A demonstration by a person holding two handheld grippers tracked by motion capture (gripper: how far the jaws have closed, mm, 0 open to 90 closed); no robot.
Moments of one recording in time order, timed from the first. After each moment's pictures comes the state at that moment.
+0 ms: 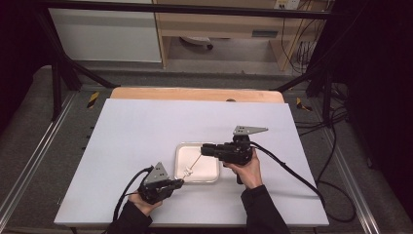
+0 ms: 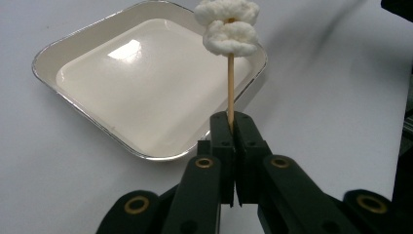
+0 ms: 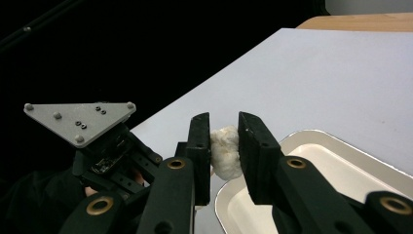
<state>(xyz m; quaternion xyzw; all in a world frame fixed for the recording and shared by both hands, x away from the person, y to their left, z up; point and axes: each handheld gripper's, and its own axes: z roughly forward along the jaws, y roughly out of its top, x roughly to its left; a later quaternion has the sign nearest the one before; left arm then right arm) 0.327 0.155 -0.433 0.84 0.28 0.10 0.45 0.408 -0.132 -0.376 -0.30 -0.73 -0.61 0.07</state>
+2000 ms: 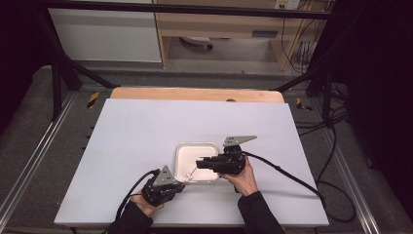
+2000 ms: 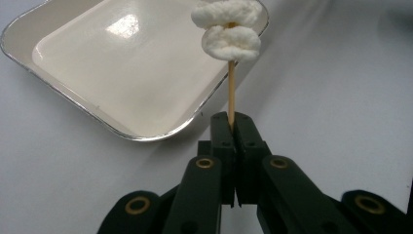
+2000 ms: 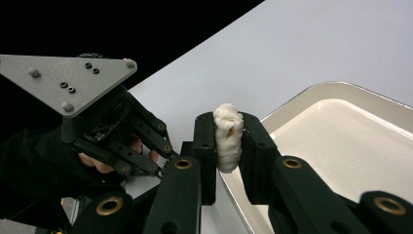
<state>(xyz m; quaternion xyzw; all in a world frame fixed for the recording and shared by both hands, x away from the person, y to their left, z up) 0.326 0.145 -0.441 0.88 0.26 0.10 0.39 0.398 -0.116 -0.404 -0.28 -0.77 -0.56 0.08</state>
